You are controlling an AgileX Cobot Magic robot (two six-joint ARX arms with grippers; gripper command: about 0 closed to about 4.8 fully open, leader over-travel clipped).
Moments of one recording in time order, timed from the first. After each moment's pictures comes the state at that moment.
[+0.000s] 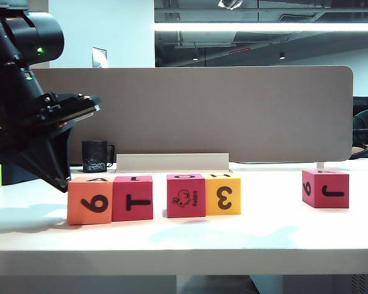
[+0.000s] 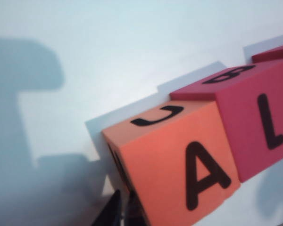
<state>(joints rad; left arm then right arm) -0.35 1.49 0.92 -0.54 0.22 -0.22 0.83 1.20 1.26 -0.84 -0.03 0.02</state>
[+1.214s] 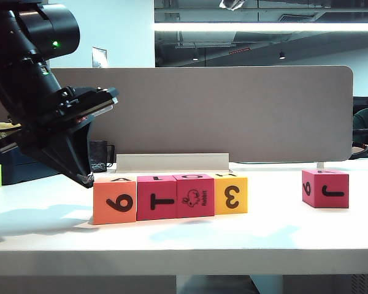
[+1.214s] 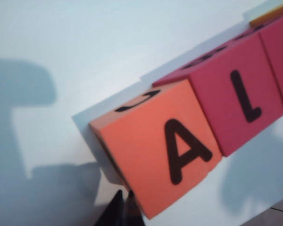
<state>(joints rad) -0.42 1.49 0.92 -0.49 0.24 -0.22 0.83 1.20 1.26 -0.84 -0.02 0.02</state>
